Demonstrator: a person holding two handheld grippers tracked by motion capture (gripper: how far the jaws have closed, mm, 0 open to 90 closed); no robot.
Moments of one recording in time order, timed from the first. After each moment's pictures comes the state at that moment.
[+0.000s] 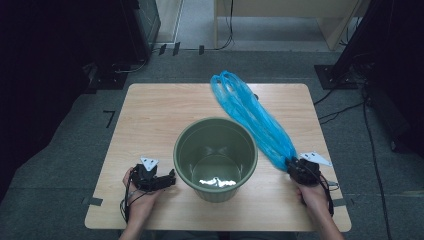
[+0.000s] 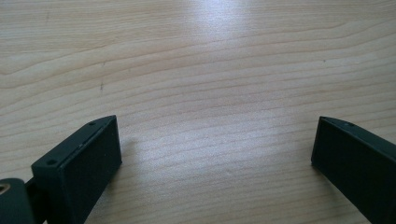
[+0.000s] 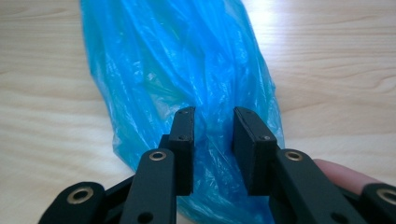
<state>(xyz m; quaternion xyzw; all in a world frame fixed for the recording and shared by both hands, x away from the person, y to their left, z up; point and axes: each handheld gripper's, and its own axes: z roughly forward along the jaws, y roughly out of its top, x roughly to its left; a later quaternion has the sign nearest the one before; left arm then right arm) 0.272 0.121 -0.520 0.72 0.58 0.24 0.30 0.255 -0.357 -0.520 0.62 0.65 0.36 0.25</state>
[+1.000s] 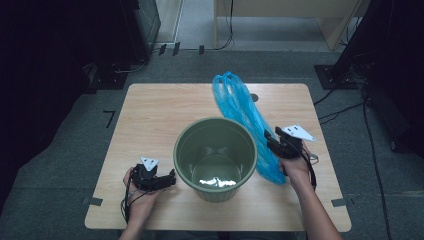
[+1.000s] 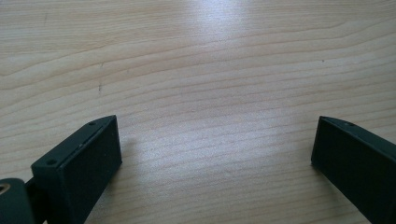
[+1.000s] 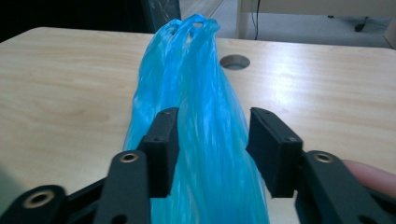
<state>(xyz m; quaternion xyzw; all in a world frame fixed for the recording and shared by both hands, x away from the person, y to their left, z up) 0.272 0.121 -0.520 0.72 0.58 0.24 0.30 0.321 -0.306 -0.463 0.55 0.64 0.45 0.29</state>
